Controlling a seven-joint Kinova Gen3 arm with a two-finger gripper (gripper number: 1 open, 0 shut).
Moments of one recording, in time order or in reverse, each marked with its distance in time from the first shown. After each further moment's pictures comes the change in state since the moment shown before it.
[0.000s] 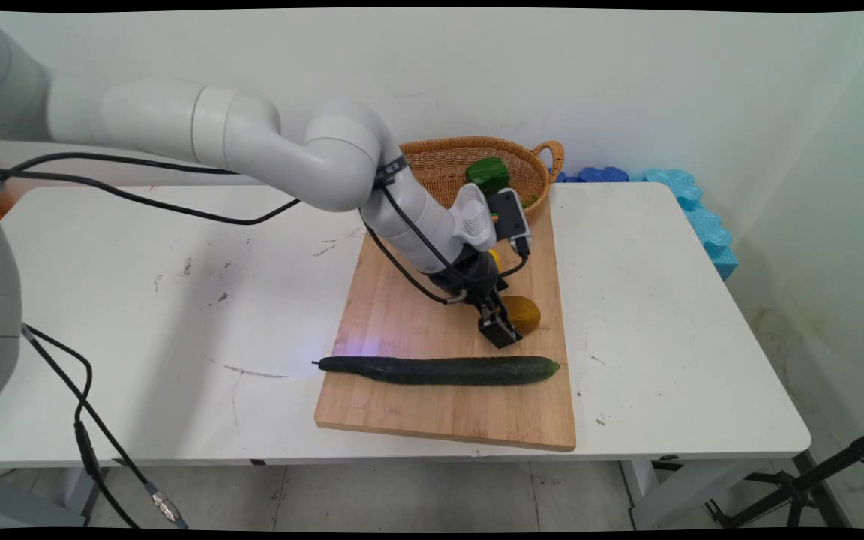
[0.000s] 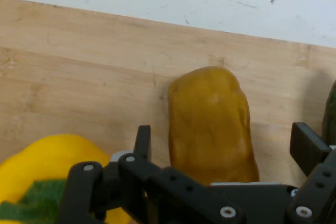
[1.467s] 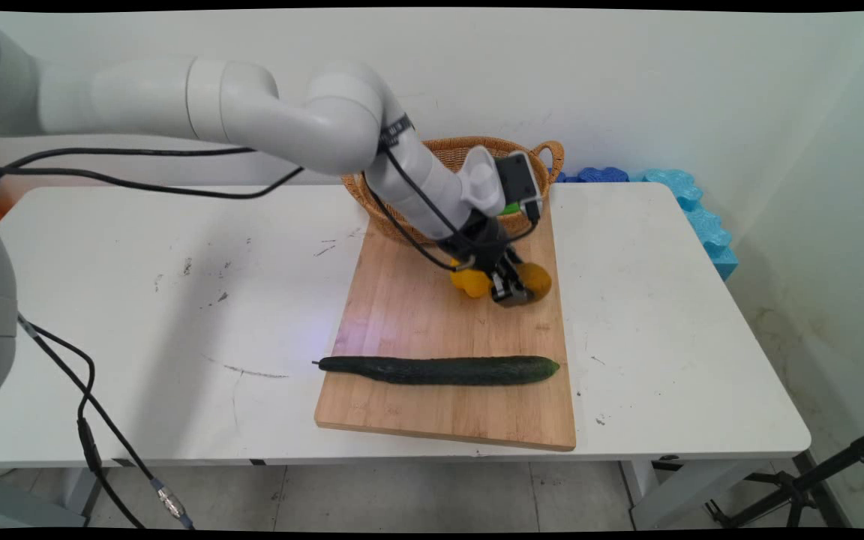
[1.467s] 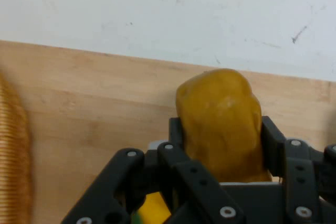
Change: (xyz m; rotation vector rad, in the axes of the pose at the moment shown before) arm 0.027 -0.019 -0.028 0.042 0.043 0.044
